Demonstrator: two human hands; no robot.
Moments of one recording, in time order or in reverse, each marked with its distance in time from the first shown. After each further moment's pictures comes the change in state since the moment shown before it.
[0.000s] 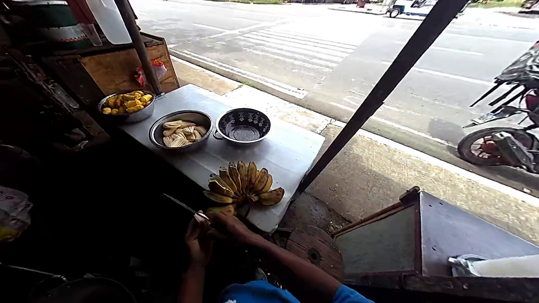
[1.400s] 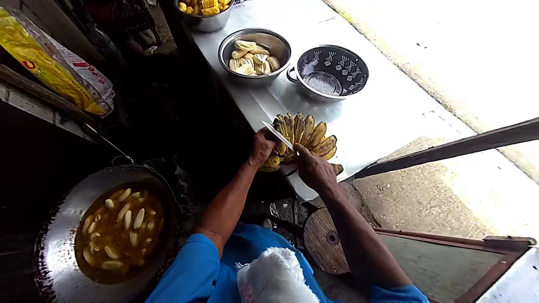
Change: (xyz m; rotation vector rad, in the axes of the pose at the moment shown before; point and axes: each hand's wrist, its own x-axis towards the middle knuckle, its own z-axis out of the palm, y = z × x) left_hand 0.091 -0.002 0.054 0.605 -0.038 0.031; right_hand -0.003 0.018 -0.076 -0.716 0.077 0.258
